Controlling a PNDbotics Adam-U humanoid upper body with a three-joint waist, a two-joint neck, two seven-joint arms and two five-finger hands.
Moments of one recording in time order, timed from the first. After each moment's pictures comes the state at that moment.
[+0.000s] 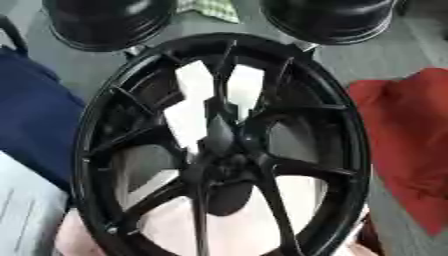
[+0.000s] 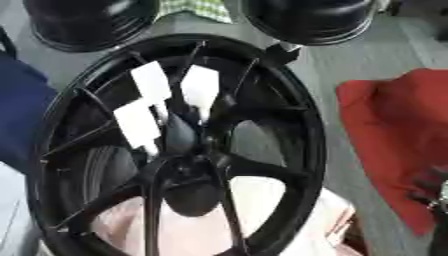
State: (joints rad) left arm -0.15 0.28 0.08 -1.94 0.09 0.04 0.47; right arm 0.09 -0.07 -0.31 -1.87 0.00 -0.15 -0.31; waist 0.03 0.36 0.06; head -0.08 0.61
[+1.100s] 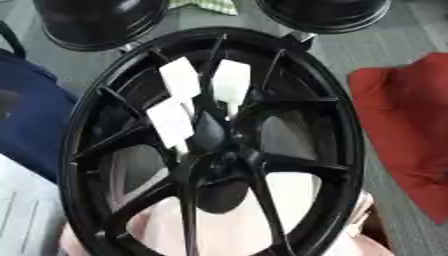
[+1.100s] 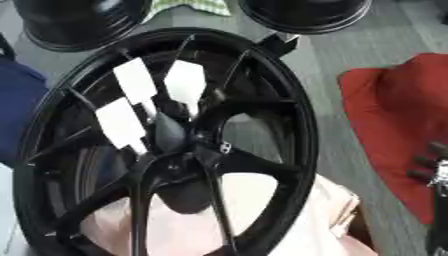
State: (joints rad) left arm -0.41 0.75 -0.13 -1.98 -0.16 -0.05 0.23; right arm 0.08 -0.06 -0.32 -1.97 0.09 -0.14 -0.31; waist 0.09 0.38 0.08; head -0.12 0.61
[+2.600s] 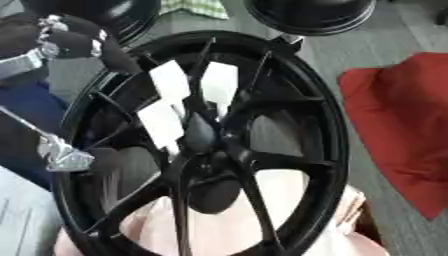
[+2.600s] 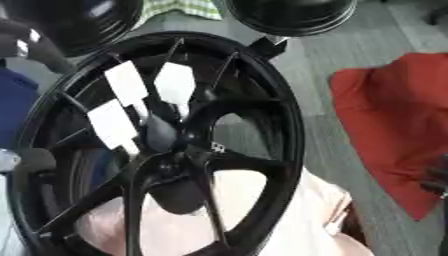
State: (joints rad) left arm -0.89 1.06 -0.54 -1.99 -0.06 0.00 -0.29; right arm 0.12 -0.03 -0.31 -1.98 0.10 -0.15 -0.29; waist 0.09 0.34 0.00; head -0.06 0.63
